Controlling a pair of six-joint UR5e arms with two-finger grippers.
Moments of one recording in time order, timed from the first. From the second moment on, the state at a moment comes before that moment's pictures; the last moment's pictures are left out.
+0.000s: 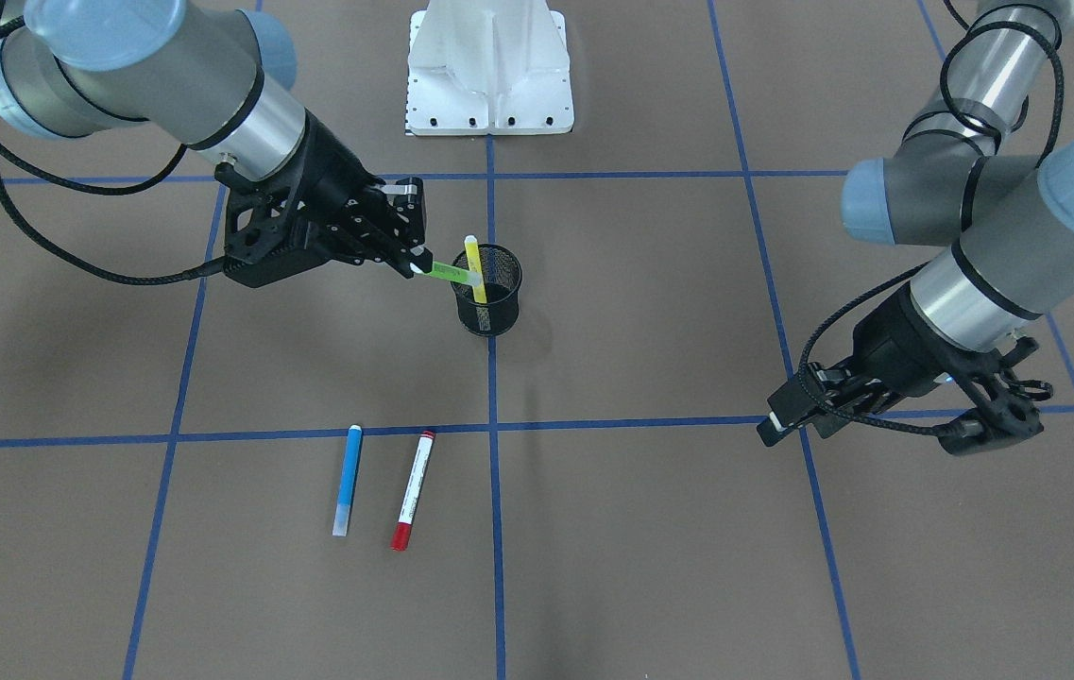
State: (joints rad) left arm -1.08 -2.19 -1.42 -2.15 -2.30 -1.27; right arm 0.83 -0.92 1.76 -1.21 2.20 1.29
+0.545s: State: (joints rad) left arm -1.08 -2.18 -1.42 -2.15 -2.30 -1.27; right arm 0.60 -0.88 1.75 -1.21 1.43 1.28
